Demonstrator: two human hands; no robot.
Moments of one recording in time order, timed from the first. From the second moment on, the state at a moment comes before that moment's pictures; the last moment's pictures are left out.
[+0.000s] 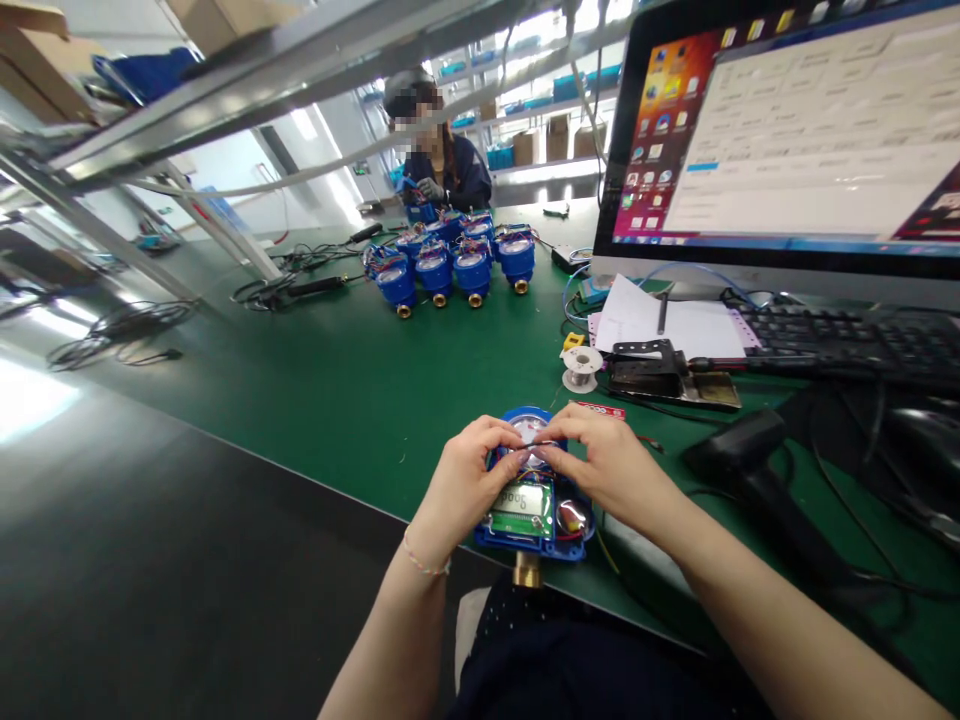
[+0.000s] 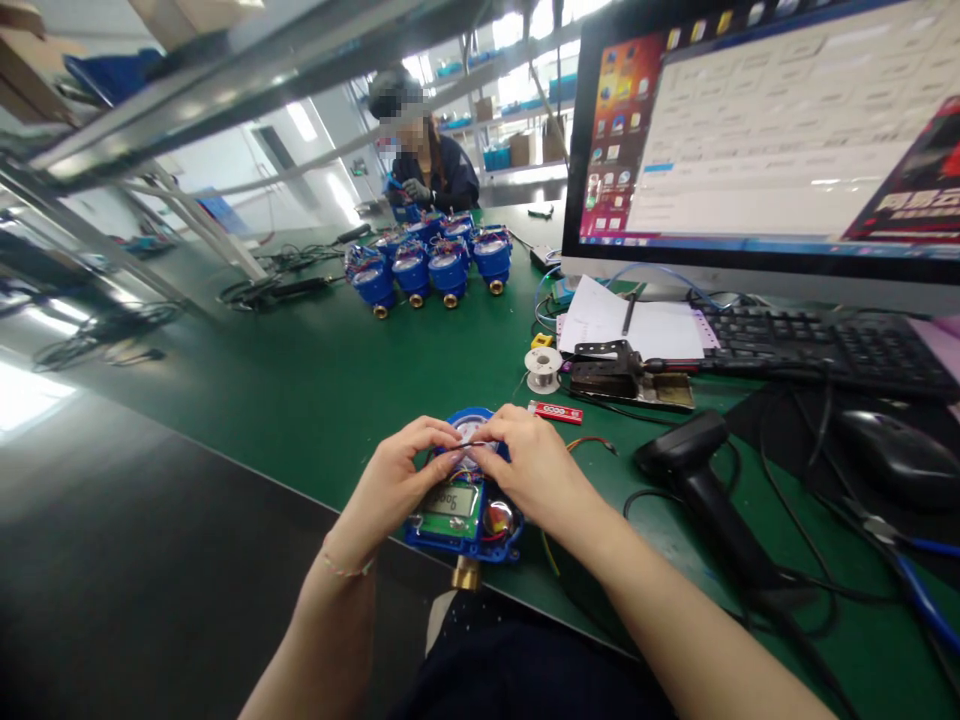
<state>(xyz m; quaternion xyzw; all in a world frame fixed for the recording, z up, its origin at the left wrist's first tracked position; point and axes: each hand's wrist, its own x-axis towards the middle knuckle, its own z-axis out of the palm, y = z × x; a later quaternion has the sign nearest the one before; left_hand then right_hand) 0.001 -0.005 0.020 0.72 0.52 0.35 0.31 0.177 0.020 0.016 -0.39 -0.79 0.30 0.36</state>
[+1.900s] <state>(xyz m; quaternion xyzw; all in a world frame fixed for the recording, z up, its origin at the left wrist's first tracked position) 0.016 -0.012 0.014 0.65 0.54 0.39 0.37 0.199 0.014 0.004 -0.36 -0.67 0.55 0.34</state>
